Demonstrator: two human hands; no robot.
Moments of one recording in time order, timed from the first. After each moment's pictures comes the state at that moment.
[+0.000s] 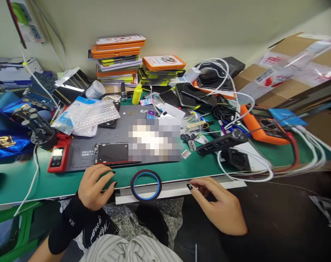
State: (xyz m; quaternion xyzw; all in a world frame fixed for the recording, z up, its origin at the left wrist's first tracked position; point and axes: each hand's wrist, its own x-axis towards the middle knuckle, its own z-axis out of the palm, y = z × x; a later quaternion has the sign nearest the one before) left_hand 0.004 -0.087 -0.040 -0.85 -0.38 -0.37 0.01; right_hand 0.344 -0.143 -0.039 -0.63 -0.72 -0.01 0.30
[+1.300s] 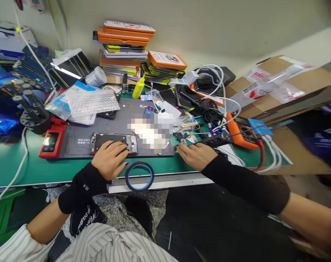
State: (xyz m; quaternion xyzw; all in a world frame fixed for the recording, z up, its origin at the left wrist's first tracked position) left_hand 0.042 -0.045 -0.056 -0.91 -0.31 -0.25 0.04; right_hand 0.407 -0.041 -0.040 -0.35 -0.90 -0.25 -0.11
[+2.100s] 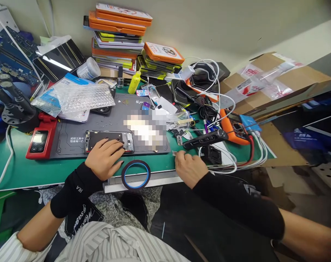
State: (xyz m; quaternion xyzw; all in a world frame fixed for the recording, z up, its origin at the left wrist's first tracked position) left_hand 0.043 -0.042 -0.057 -0.91 -0.32 -0.25 0.02; right_hand 0.374 -0.087 -0.048 -0.48 -0.82 -0.26 -0.17
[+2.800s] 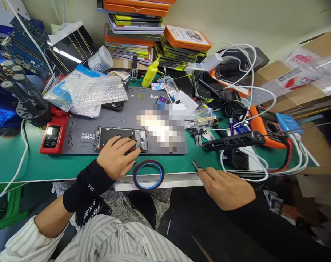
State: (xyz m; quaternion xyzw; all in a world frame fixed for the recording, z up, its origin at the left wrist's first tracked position) left_hand 0.044 -0.046 -0.053 -0.92 -0.32 -0.23 0.02; right_hand 0.395 -0.129 -0.036 -0.46 -0.86 -0.19 -0.10
